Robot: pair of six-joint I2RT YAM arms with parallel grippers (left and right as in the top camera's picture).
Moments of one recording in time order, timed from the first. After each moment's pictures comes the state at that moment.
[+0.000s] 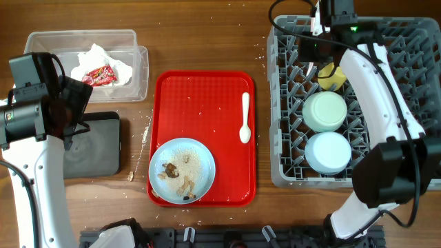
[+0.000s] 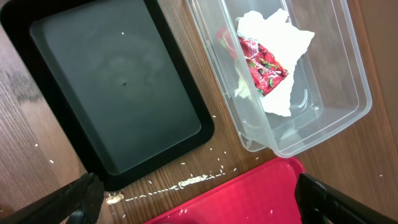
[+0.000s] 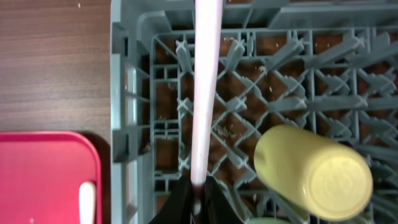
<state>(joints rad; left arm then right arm) 0.24 1.29 1.39 -1.20 -0.19 -0.95 0.12 1.87 1.71 -0.90 0.07 0.14</state>
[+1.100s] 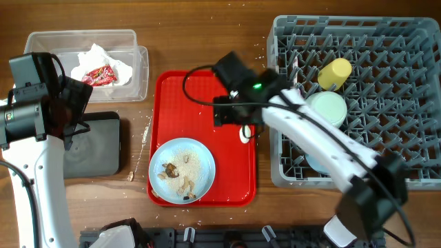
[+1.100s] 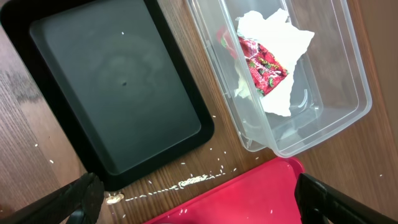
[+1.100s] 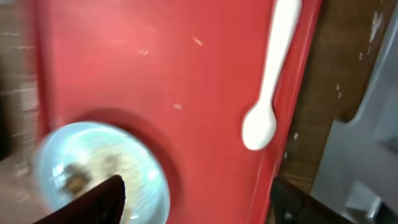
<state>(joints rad) 0.24 1.29 1.39 -1.20 -0.19 -0.95 0.69 1.79 1.50 -1.04 0.00 0.63</state>
